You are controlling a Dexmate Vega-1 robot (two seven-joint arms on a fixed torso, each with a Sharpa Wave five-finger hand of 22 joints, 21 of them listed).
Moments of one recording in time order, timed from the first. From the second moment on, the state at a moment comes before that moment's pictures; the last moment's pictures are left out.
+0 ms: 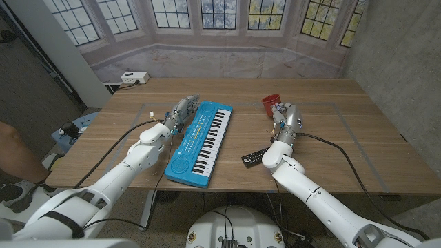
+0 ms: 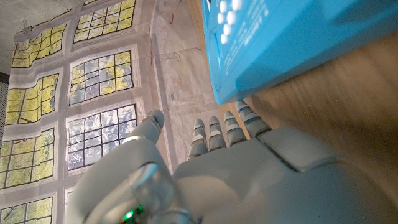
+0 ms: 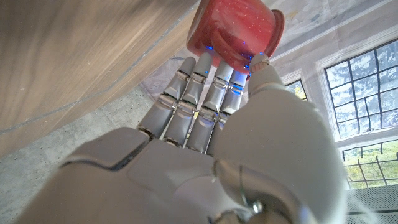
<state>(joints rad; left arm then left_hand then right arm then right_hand) 0.71 0.47 0.44 -1.11 -0.64 -0.25 -0.20 0.47 0.18 0.61 -0.08 0.19 0.15 0.00 0.19 0.18 0.11 0.05 0.22 0.19 0.10 0.07 0.18 0.17 0.20 0.08 0.23 0.17 -0.93 -0.31 -0.59 -1.56 -0.17 -0.30 -1.07 1.16 0.04 0.19 -0.15 0.27 1.06 -0.08 0.29 0.21 1.06 -0.12 0.40 0.29 0.88 -0.11 0.34 0.26 0.78 -0.08 0.21 0.17</state>
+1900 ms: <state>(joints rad) 0.76 0.51 0.43 -1.22 -0.62 -0.24 -0.15 0.47 0.18 0.61 -0.08 0.19 0.16 -0.01 0.19 0.18 0.11 0.05 0.22 0.20 0.11 0.07 0.18 0.17 0.20 0.08 0.22 0.18 -0.98 -0.38 -0.53 -1.69 -0.19 -0.30 -0.98 1.18 0.05 0.18 -0.15 0.25 1.07 -0.08 0.28 0.21 1.07 -0.12 0.40 0.29 0.89 -0.11 0.34 0.26 0.78 -0.08 0.21 0.17</state>
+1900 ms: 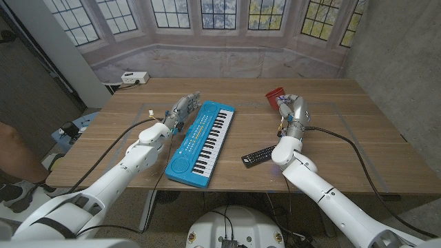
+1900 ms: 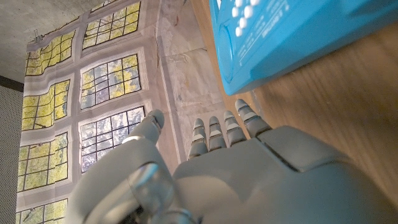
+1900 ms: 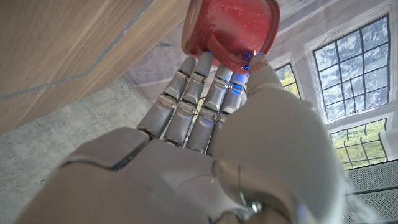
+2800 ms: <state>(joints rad) 0.81 0.57 0.40 -1.32 -0.61 -0.26 -0.09 0.47 0.18 0.61 -0.08 0.19 0.16 -0.01 0.19 0.18 0.11 0.05 0.22 0.20 0.11 0.07 0.18 0.17 0.20 0.08 0.22 0.18 -0.99 -0.48 -0.53 -1.81 -0.20 -0.39 -0.84 1.19 0.06 0.17 -0.14 0.24 1.07 -0.08 0.28 0.21 1.07 -0.12 0.40 0.29 0.89 -0.12 0.34 0.26 0.78 -0.08 0.21 0.17</state>
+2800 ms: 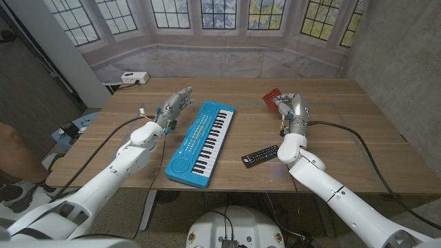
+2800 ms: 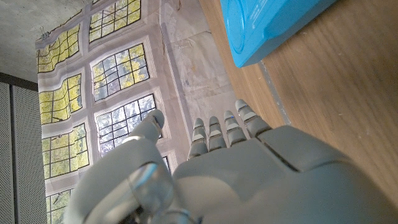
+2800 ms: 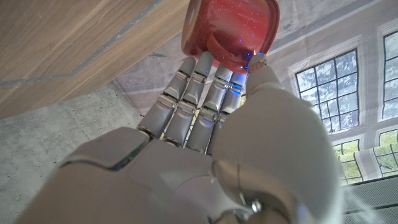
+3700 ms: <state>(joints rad) 0.81 0.57 0.40 -1.31 -0.62 -0.26 -0.10 0.47 0.18 0.61 -0.08 0.19 0.16 -0.01 0.19 0.18 0.12 0.05 0.22 0.20 0.11 0.07 0.18 0.17 0.21 0.08 0.22 0.18 -1.00 -0.63 -0.48 -1.98 -0.11 -0.51 -0.61 1.19 0.06 0.17 -0.14 0.23 1.07 -0.08 0.28 0.21 1.07 -0.12 0.40 0.29 0.89 -0.12 0.34 0.26 0.78 -0.08 0.21 0.17</state>
